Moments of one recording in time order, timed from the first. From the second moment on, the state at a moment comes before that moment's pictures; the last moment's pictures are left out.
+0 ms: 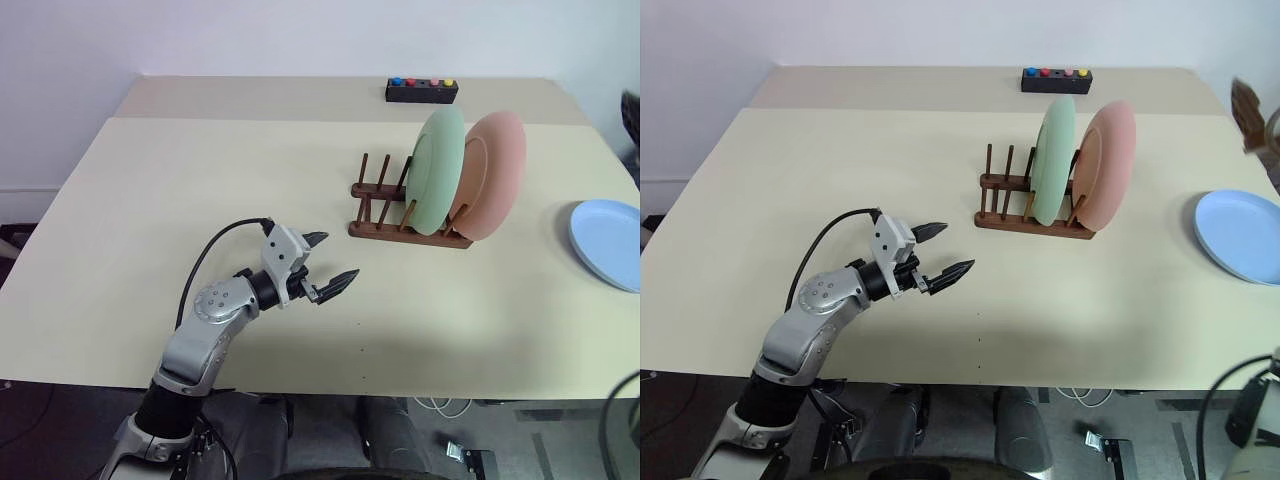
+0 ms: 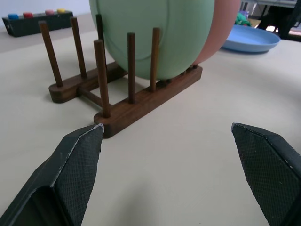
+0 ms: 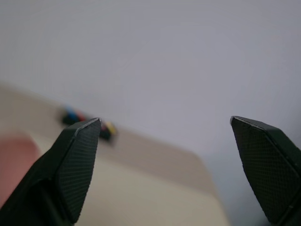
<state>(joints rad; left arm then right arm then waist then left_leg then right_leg) -0.25 0.31 -0.21 -0.30 -0.28 0.38 -0.64 -0.42 -0.98 -0.52 0.23 0.28 0.22 0.46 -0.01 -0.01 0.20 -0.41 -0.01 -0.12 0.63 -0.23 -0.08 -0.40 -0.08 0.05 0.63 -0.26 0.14</state>
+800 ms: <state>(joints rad) -0.25 0.31 -0.22 -0.28 -0.28 0.37 -0.65 -0.30 -0.89 -0.32 0.58 0.16 0.25 0.56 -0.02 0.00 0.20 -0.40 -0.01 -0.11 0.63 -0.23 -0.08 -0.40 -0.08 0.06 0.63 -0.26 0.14</state>
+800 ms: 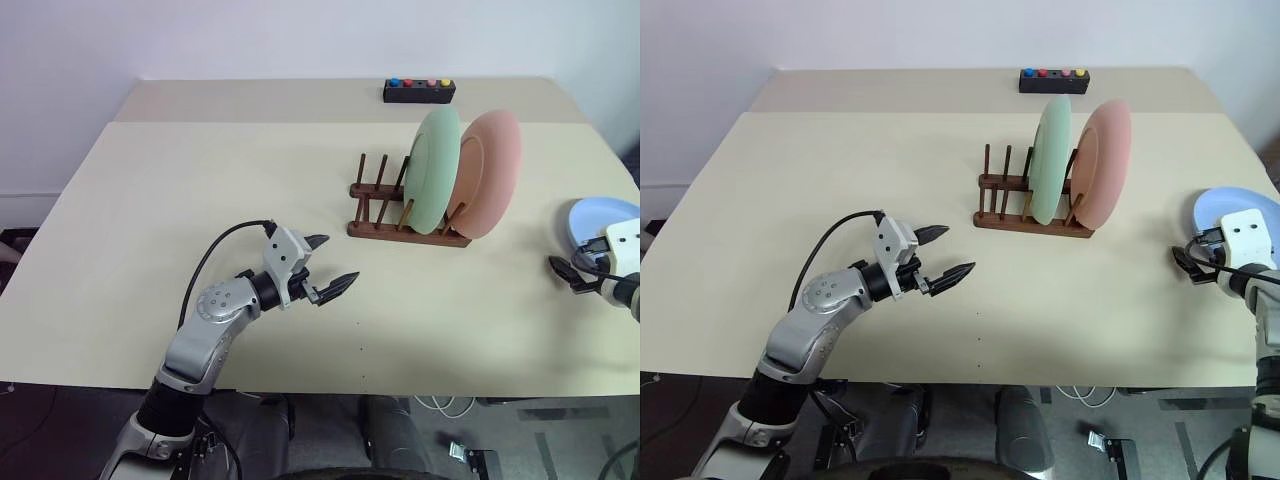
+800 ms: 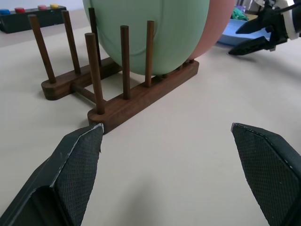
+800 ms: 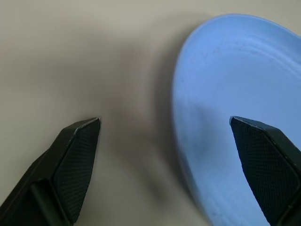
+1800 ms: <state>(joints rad) -0.25 0.31 -0.22 -0.28 -0.27 0.36 -0.64 -0.58 -0.86 -0.32 0.36 0.11 -0.05 0.34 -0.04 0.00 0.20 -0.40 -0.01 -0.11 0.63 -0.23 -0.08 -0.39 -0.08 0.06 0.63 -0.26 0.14</state>
